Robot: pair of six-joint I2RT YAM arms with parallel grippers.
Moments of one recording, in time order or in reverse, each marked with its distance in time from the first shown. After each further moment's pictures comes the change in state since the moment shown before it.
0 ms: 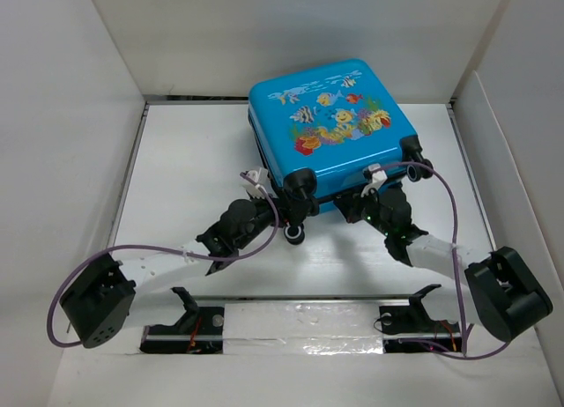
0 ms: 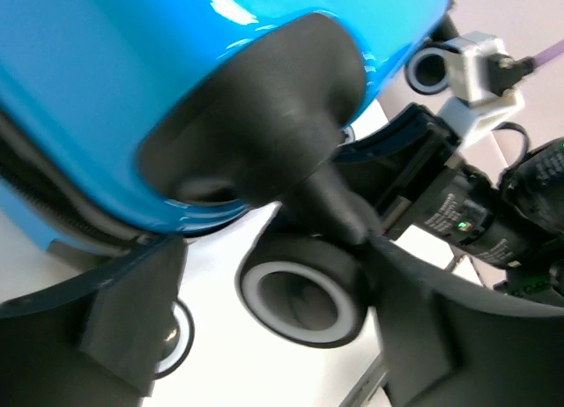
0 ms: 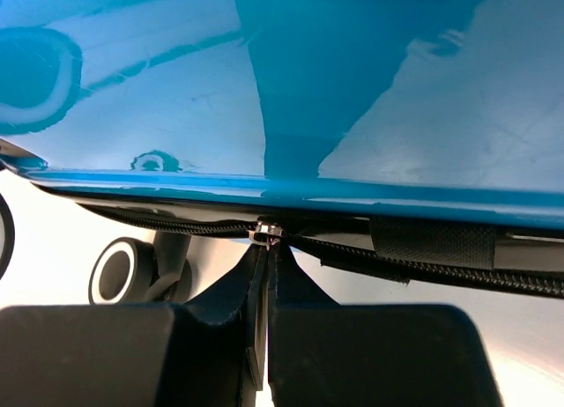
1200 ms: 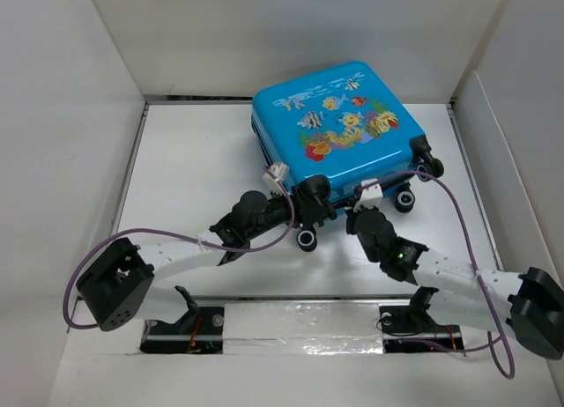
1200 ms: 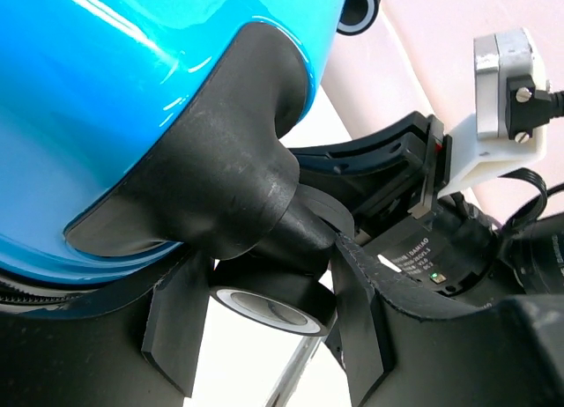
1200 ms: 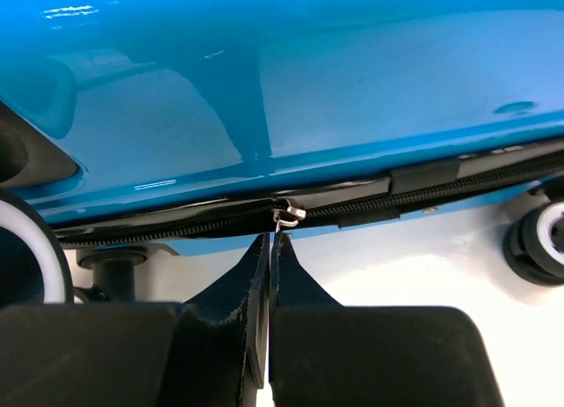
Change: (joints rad) left arm -0.008 0.147 0.103 0.074 0.257 -0.065; right arm 0.423 -0.227 0.056 -0.405 0.804 -0.077
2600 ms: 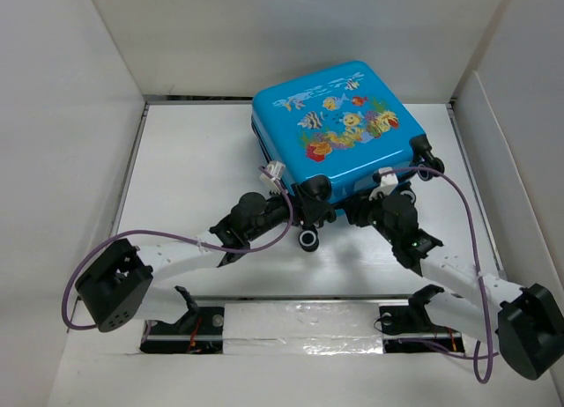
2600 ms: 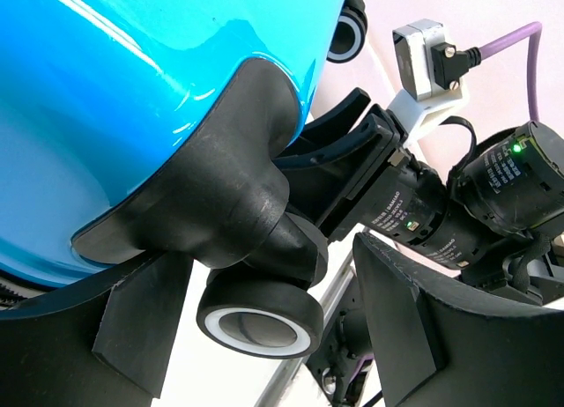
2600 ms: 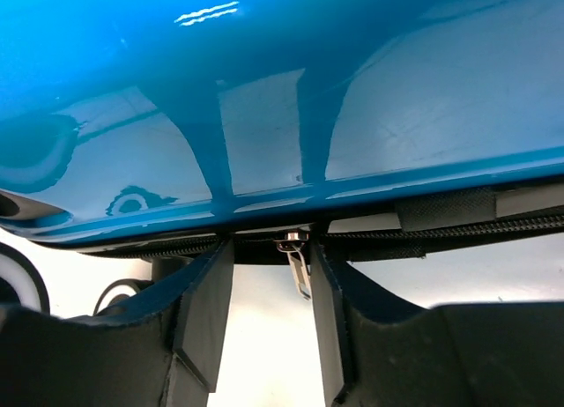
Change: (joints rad) left arm -0.010 -0.013 -0.010 0.038 -0.056 -0.049; right arm -0.353 -0.029 -0.035 0.056 -0.545 0.082
